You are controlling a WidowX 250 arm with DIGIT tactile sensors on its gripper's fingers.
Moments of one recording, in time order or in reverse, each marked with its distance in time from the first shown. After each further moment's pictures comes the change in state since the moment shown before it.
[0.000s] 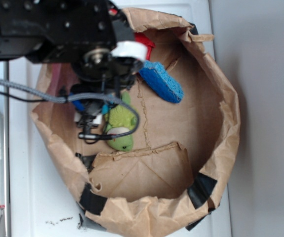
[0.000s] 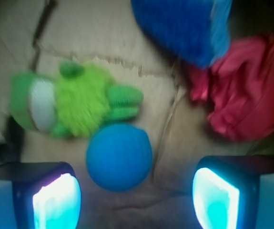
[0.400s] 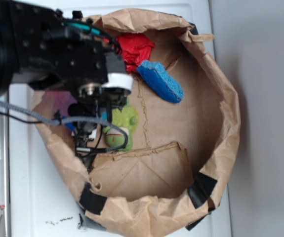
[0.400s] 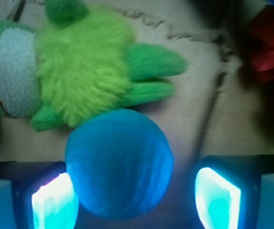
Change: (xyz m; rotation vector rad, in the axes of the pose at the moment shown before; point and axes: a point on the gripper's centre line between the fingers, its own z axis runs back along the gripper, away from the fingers) arm 0.004 -0.016 -0.030 0.011 -0.023 0.007
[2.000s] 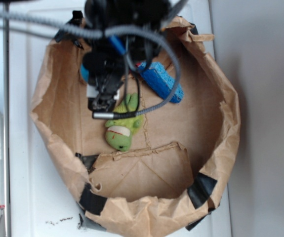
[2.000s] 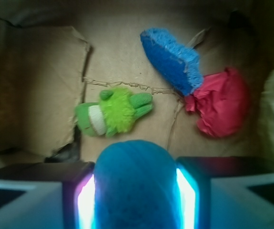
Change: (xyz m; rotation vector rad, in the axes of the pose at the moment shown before) arm 0.017 0.023 0.122 -0.180 0.038 0.072
